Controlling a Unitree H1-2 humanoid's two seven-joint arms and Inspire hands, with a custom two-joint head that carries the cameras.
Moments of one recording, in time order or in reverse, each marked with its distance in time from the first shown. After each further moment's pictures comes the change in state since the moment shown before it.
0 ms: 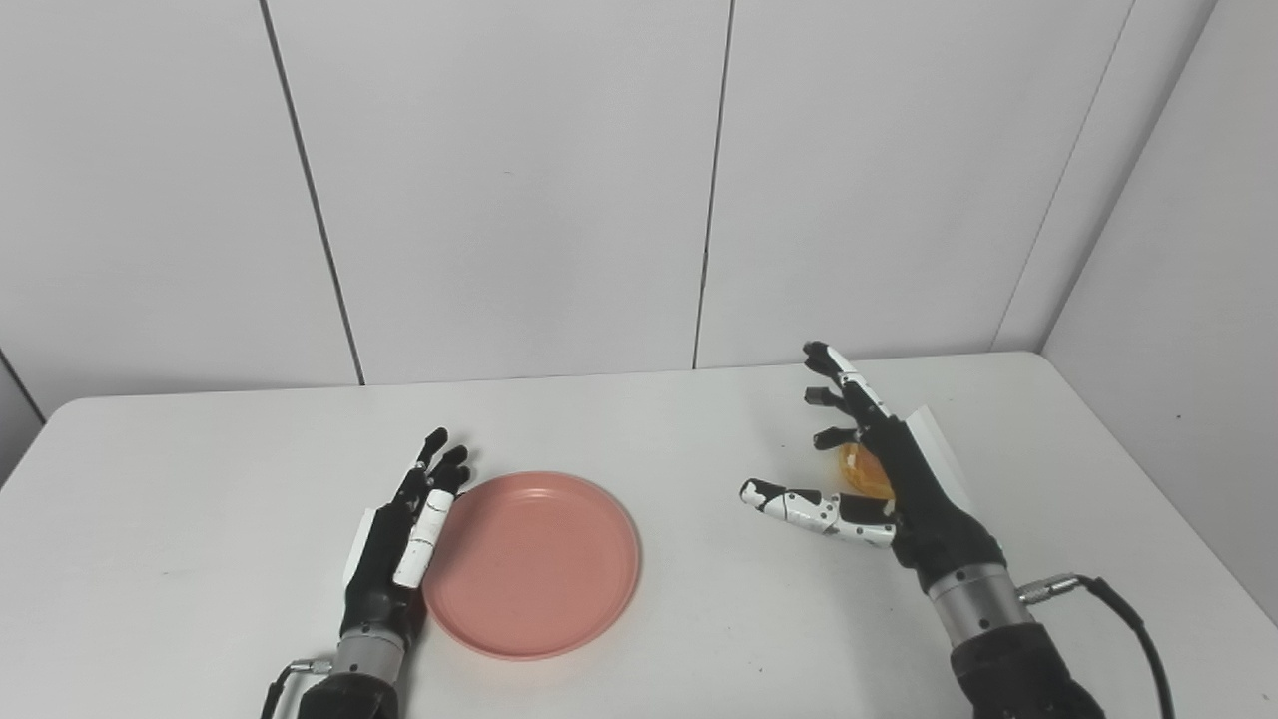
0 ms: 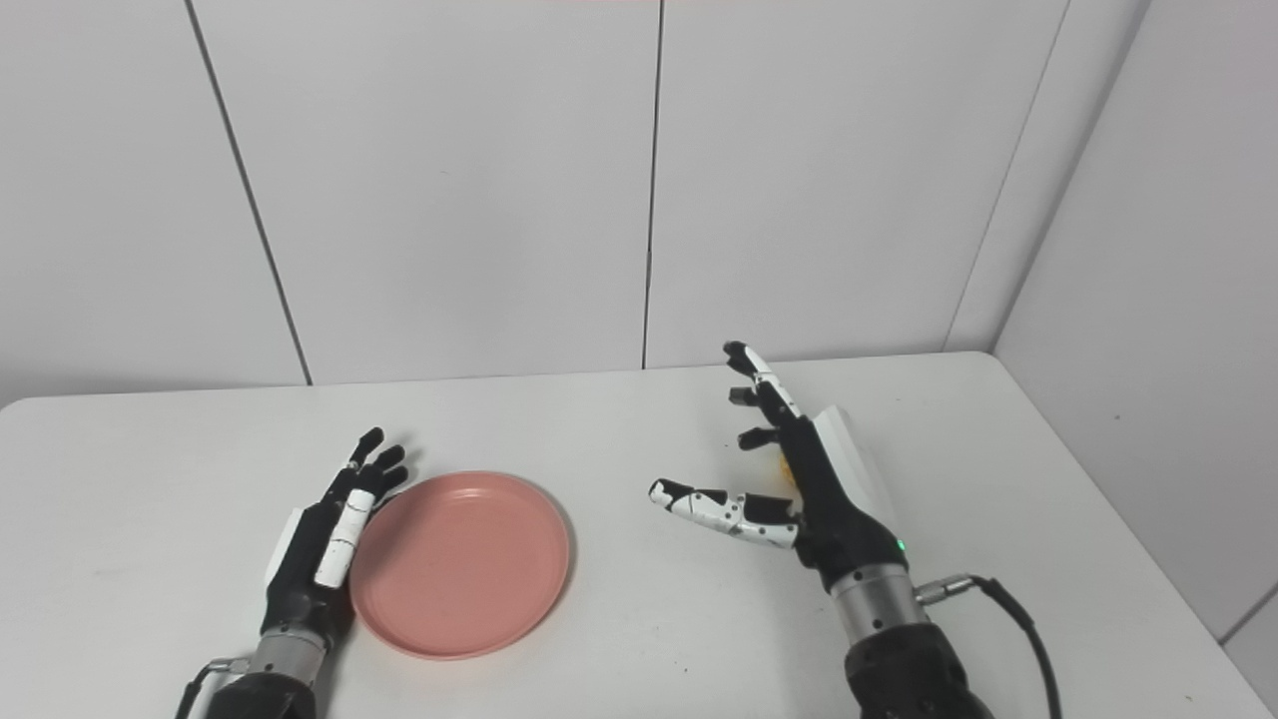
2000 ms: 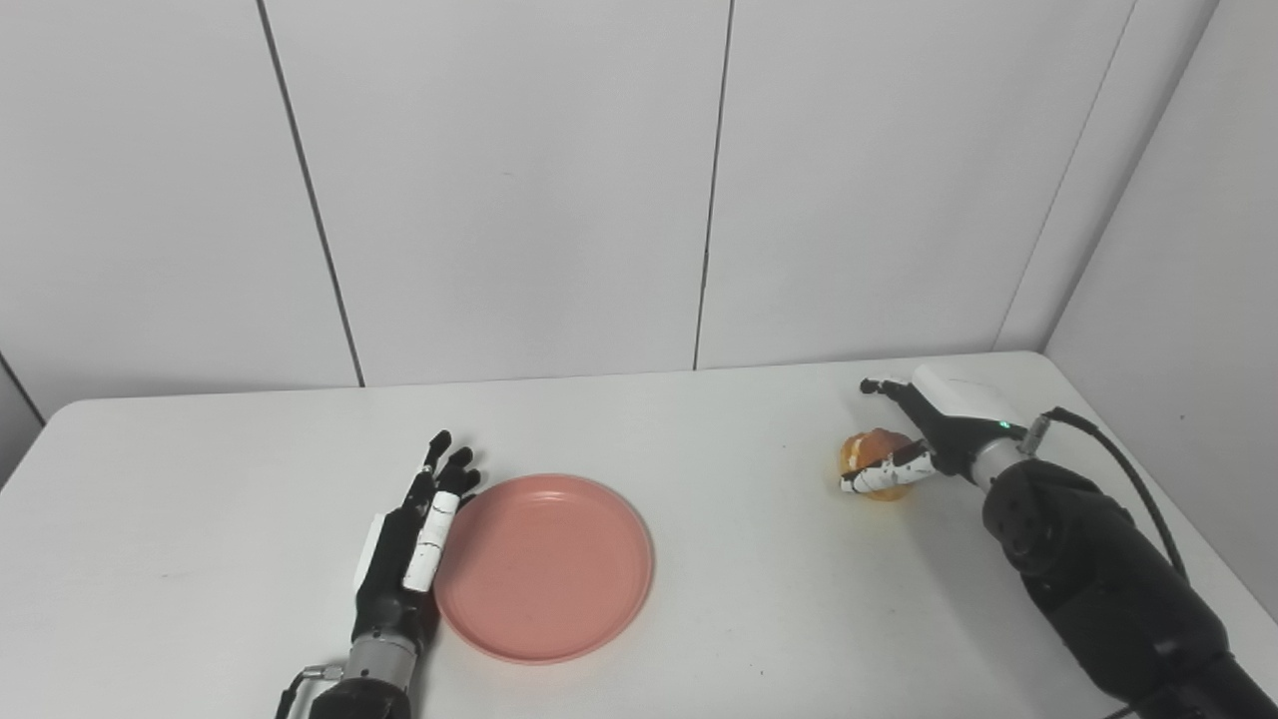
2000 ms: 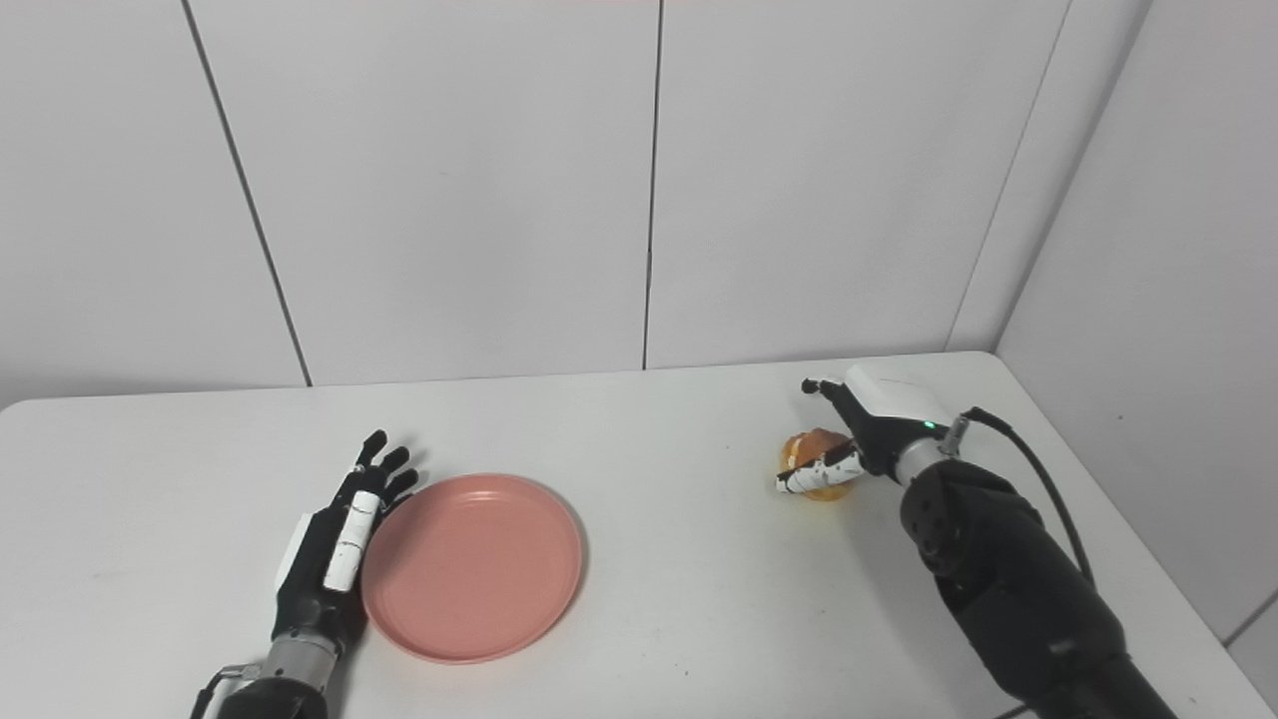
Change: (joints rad) left arm 0.013 -0.020 -0.001 -0.037 -0.019 0.040 -0.003; right arm -0.313 -0.333 0.183 0.684 -0.244 -0.024 0.148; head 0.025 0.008
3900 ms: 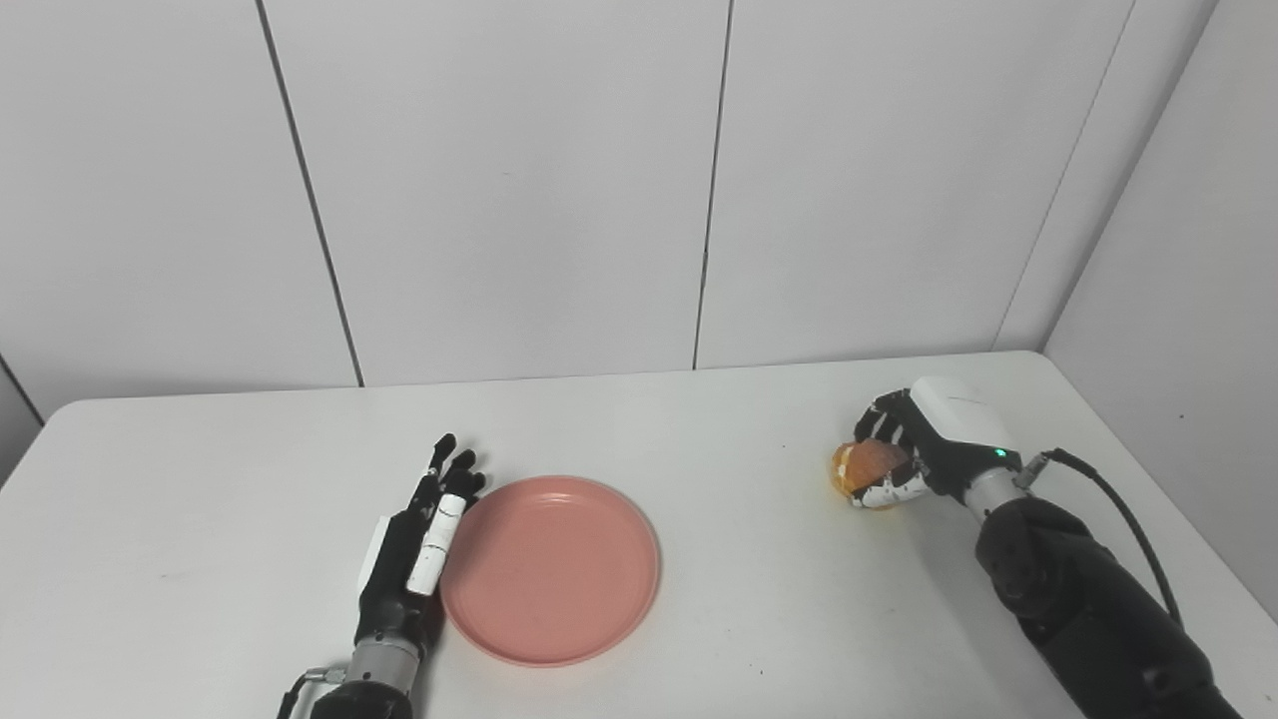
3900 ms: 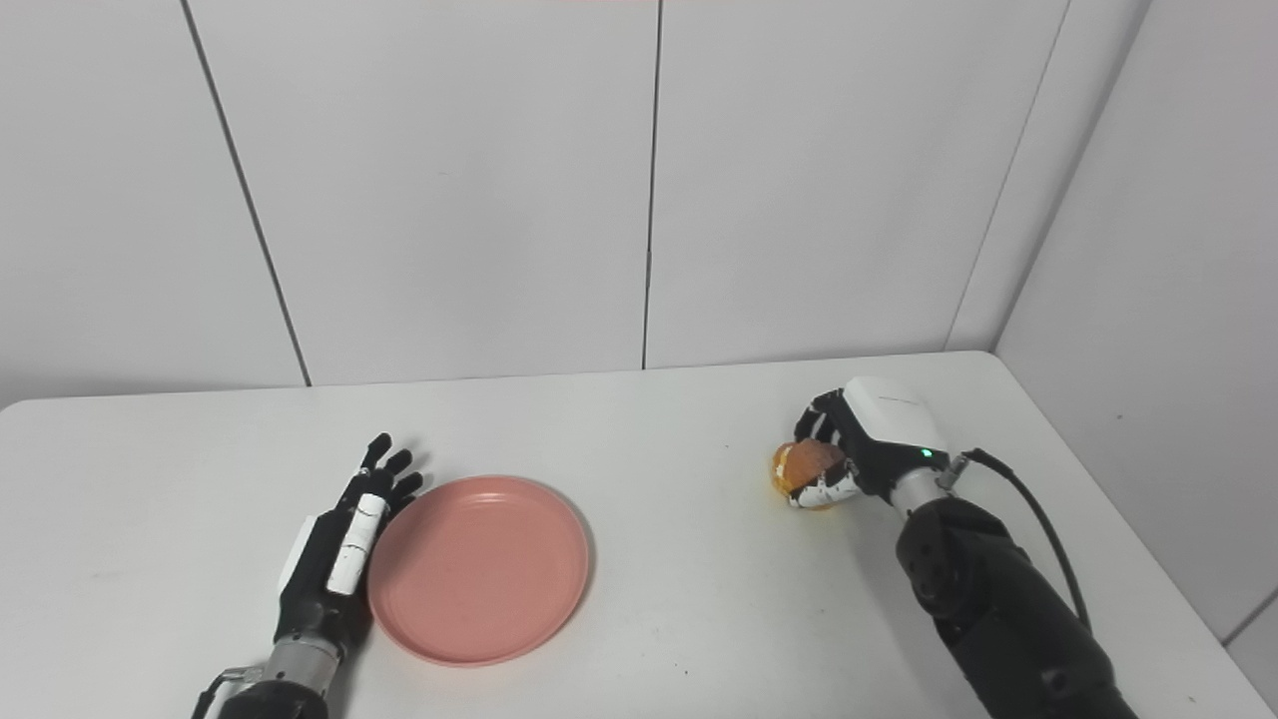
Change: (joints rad) left arm 0.014 -0.002 -0.007 -0.038 0.000 0.040 -0.009; right arm 0.034 0.037 -0.008 0.121 0.070 -0.196 -0.287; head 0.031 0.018
